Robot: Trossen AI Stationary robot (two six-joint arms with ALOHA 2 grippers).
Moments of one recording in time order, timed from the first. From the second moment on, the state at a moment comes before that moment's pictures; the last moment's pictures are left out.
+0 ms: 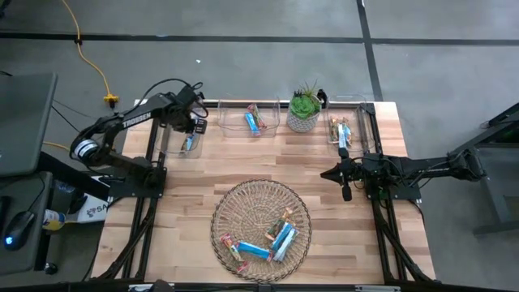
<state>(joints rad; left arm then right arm) 0.91 1.33 0.87 -0.87 -0.05 -0.47 0.00 0.31 0.05 -0.09 0.01 0.10</state>
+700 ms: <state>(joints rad) 0.91 1.34 0.79 -0.85 0.04 -0.42 0.00 0.31 0.05 -0.09 0.01 0.10</state>
